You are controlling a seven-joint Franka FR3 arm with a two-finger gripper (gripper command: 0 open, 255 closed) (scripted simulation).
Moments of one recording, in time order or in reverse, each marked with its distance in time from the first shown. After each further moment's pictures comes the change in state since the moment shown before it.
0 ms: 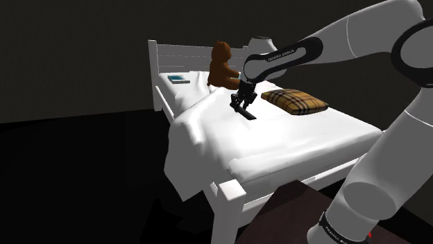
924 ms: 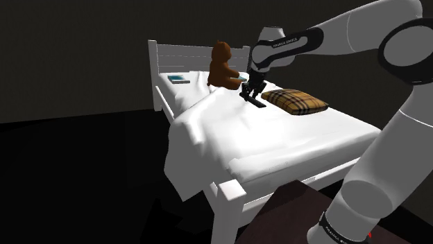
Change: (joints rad) arm -0.054 0.044 -0.085 0.156 0.041 -0.102 -0.167
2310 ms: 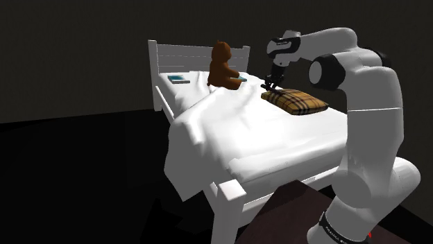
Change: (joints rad) arm -0.313 0.561 -0.150 0.735 0.286 -0.206 -0.500
